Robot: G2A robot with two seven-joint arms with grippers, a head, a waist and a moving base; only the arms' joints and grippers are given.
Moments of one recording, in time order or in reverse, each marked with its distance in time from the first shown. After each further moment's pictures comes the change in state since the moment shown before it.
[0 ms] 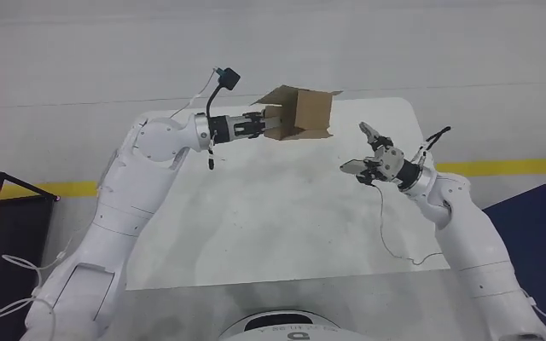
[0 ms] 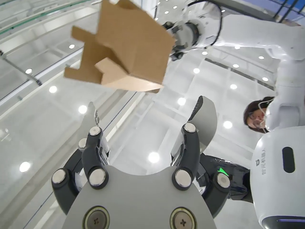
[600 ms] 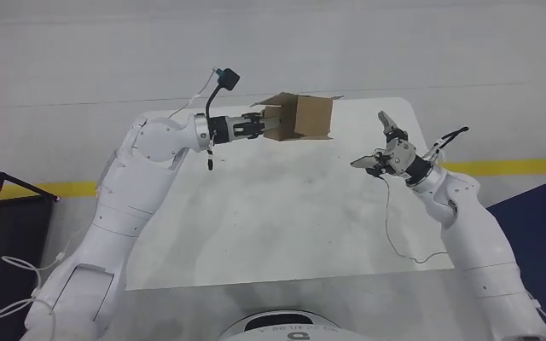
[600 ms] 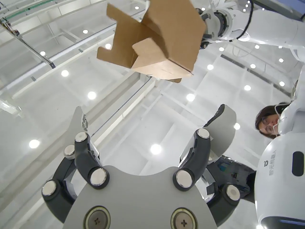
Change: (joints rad) left arm 0.012 0.000 0.008 -0.012 0.011 0.019 0.006; right arm 0.007 0.005 0.038 -0.034 -0.110 -0.125 -0.005
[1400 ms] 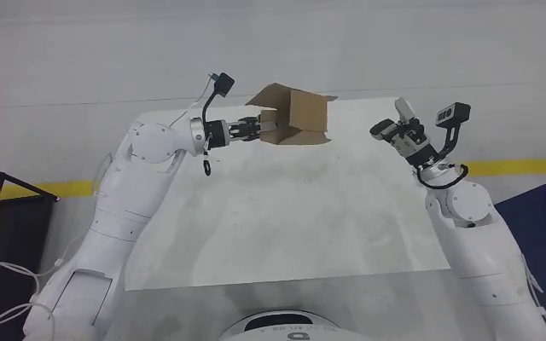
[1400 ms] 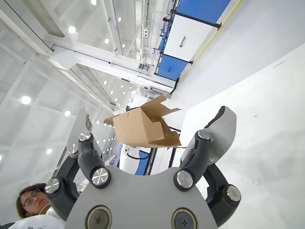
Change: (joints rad) left arm 0.024 0.010 -0.033 -0.005 -0.116 0.088 -0.051; right arm -0.046 0.009 0.014 -0.102 -1.337 -1.044 -0.079
